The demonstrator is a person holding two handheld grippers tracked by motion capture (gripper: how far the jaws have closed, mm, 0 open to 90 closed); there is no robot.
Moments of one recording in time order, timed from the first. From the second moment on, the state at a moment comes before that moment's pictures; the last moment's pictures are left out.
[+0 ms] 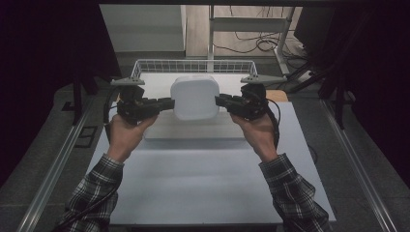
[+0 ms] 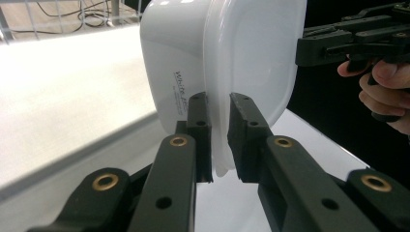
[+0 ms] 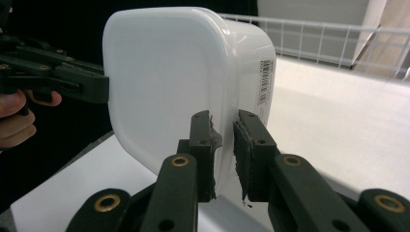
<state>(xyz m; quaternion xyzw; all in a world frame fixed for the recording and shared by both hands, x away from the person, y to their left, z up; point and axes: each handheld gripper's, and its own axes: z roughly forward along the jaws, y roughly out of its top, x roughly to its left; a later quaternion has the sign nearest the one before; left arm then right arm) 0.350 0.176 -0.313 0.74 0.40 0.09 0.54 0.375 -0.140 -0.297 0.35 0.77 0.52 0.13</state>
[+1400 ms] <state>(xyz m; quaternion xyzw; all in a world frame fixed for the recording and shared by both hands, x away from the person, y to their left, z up) 0.426 0.171 -0.311 0.72 0.45 0.06 0.53 0.454 -0.124 -0.294 0.42 0.75 0.50 0.09</state>
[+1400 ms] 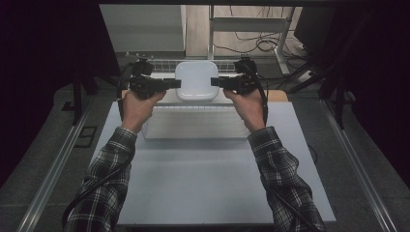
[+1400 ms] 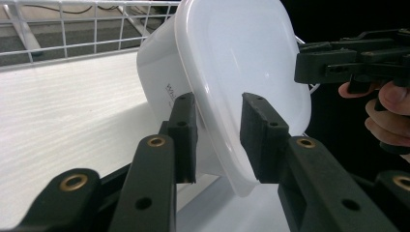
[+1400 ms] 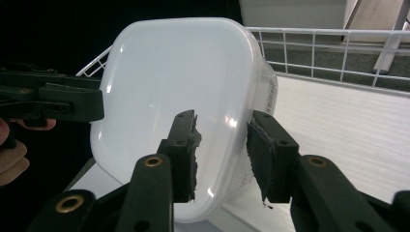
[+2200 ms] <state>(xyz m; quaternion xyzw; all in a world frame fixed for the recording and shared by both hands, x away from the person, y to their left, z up) 0.436 0.159 -0.310 0.72 0.45 0.18 0.49 0.464 -0.113 -0.300 0.44 0.74 0.48 0.17</state>
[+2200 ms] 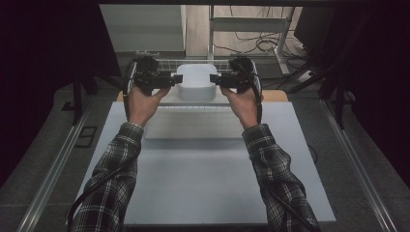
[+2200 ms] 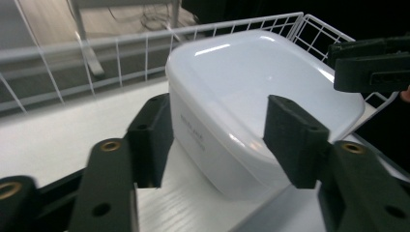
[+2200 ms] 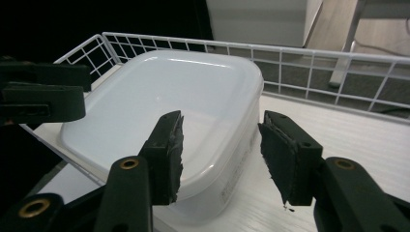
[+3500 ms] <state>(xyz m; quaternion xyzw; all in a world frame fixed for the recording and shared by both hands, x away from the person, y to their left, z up) 0.370 0.164 -0.352 0.74 0.36 0.12 0.56 0.409 -0.125 -0.326 0.32 0.80 0.48 0.17</state>
